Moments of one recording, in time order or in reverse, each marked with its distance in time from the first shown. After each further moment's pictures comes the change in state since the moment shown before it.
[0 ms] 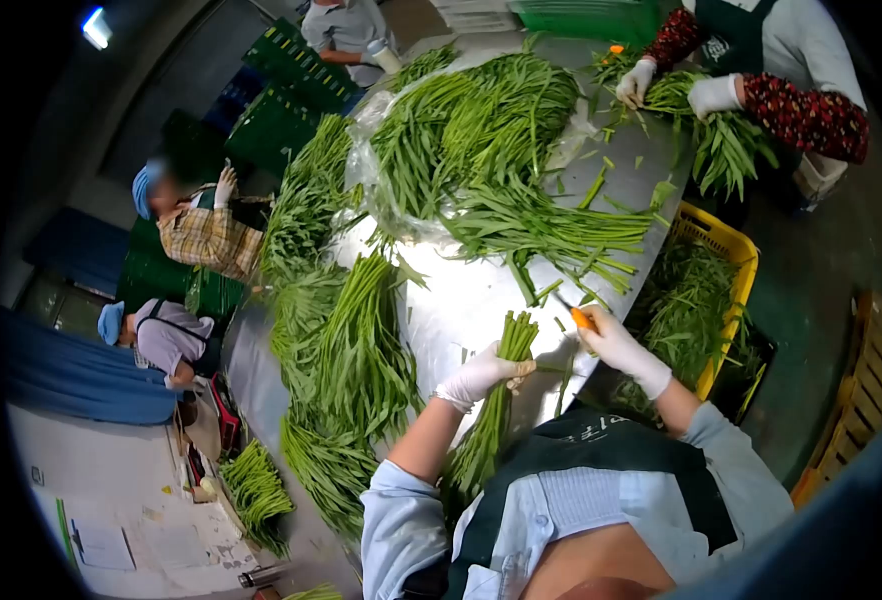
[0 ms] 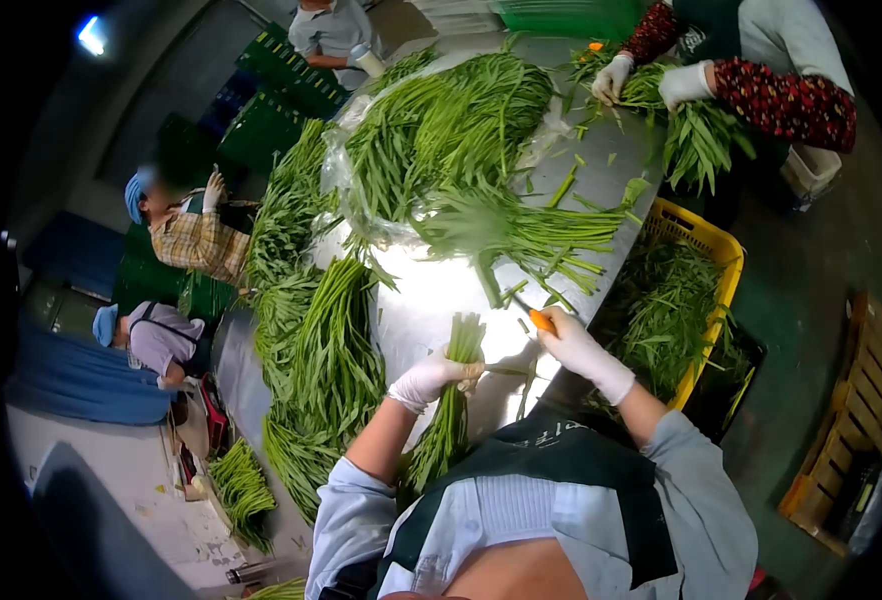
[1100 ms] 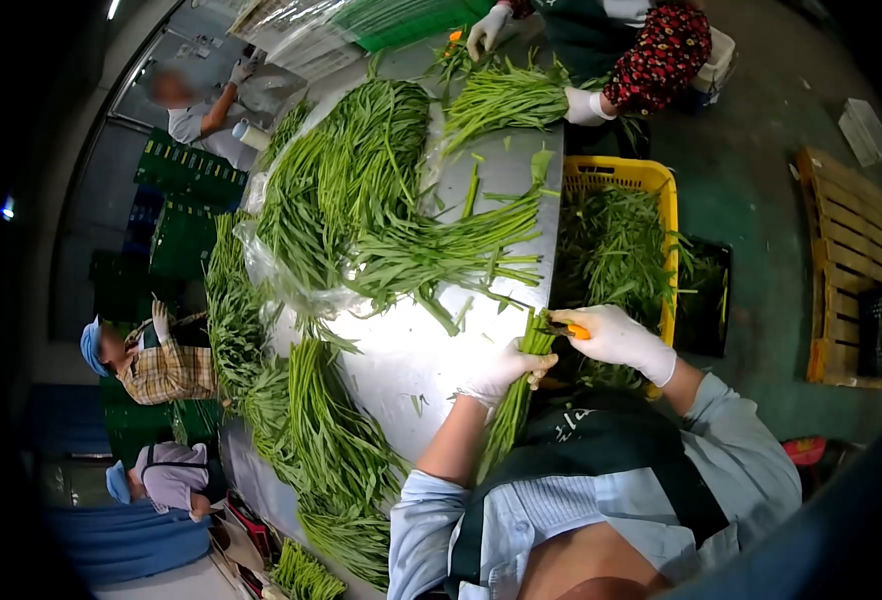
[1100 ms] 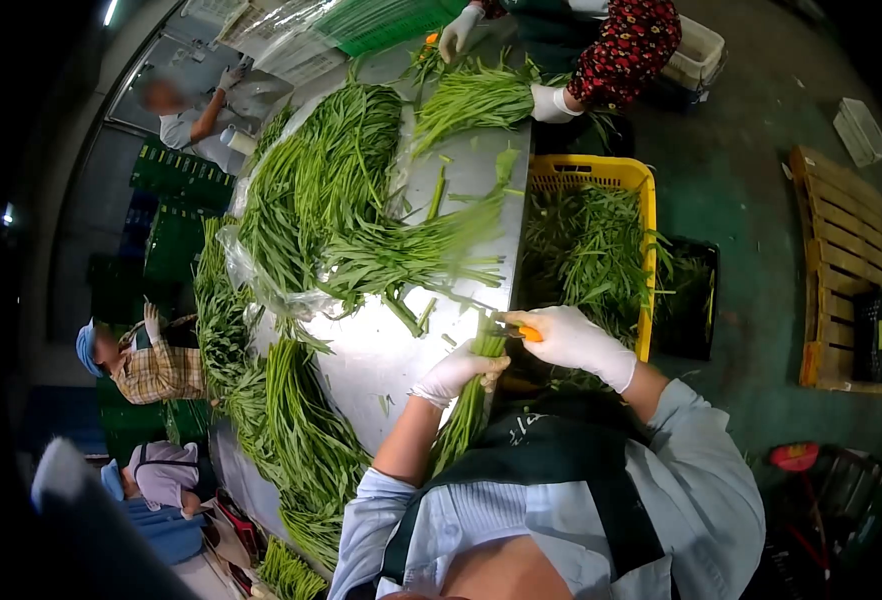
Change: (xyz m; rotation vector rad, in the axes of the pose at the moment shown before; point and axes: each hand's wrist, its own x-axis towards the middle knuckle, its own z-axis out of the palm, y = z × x) left_hand 0.116 -0.014 0.077 0.102 -0.307 -0.237; right_hand -0.079 -0.045 -0.089 -0.477 0.046 0.006
